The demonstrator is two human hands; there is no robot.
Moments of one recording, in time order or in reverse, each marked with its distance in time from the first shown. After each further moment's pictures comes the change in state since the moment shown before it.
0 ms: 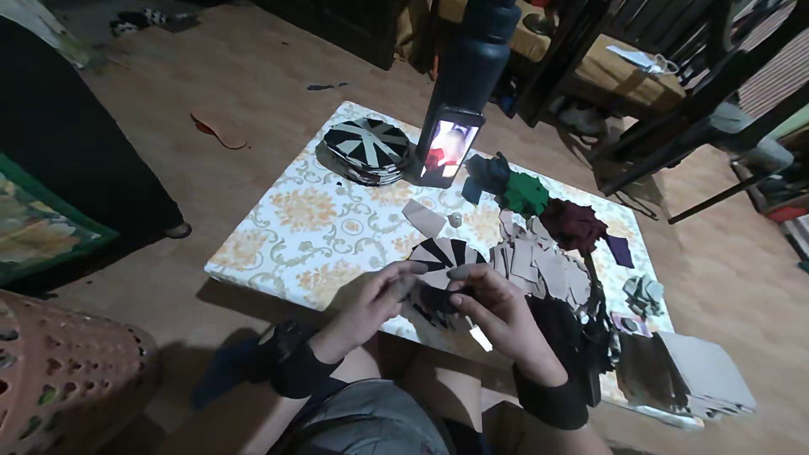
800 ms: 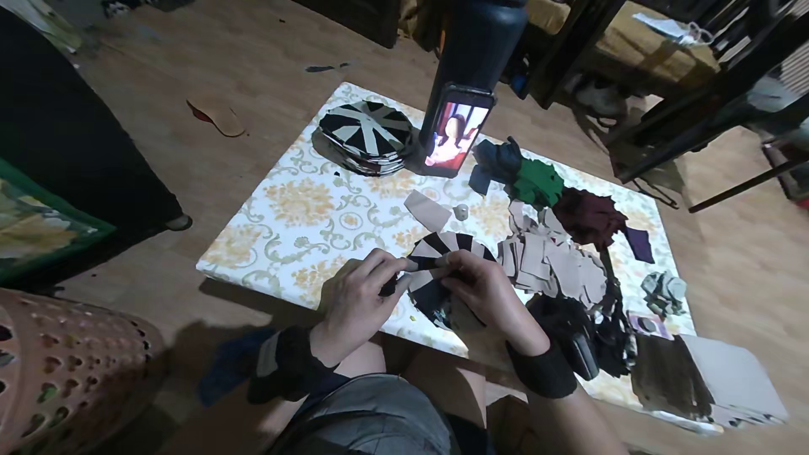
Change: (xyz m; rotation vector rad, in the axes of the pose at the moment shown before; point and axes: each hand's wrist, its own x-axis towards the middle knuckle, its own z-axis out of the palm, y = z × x) left_hand 0.006 -0.022 -0.005 0.867 0.356 0.381; right_hand 0.029 0.035 -0.004 -0.408 -0.061 0.164
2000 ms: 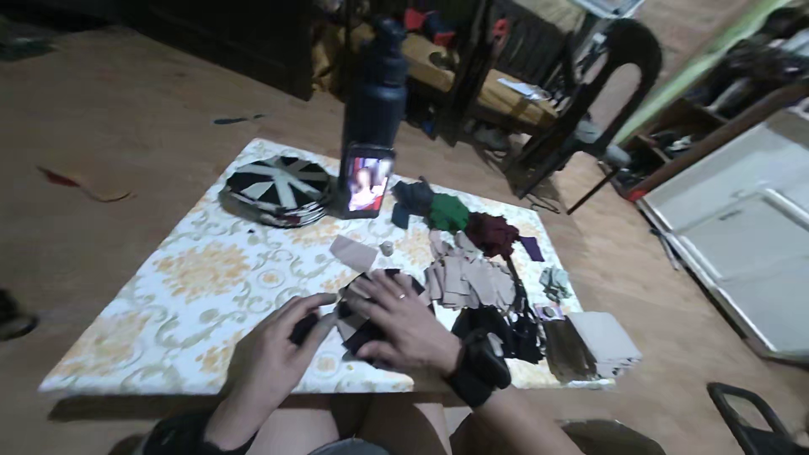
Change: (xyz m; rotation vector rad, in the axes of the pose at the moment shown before) left_hand 0.018 -0.008 -0.011 -0.195 -0.101 -0.080; right_hand -0.004 0.012 0.009 -0.558 -0.023 -0.318
